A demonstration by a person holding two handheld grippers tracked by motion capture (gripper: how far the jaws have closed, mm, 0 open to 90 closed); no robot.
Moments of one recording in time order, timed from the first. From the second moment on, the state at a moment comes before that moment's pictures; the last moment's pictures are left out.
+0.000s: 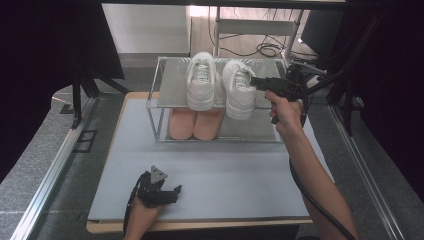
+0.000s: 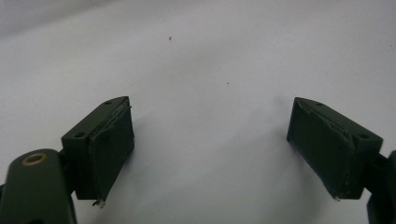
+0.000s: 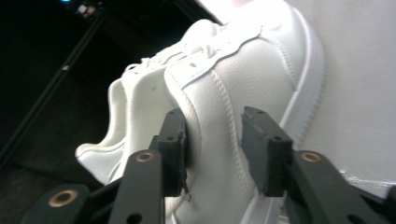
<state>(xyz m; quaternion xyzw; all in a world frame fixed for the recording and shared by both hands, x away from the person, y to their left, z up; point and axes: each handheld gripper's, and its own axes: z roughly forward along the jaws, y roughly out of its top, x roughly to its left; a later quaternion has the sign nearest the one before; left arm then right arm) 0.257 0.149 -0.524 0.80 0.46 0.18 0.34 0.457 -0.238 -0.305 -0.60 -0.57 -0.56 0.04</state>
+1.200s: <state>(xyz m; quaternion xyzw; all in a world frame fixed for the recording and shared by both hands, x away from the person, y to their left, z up) 0.257 0.149 -0.524 0.80 0.46 0.18 0.34 0.381 -0.231 -0.344 -0.48 -0.68 -0.56 -0.06</state>
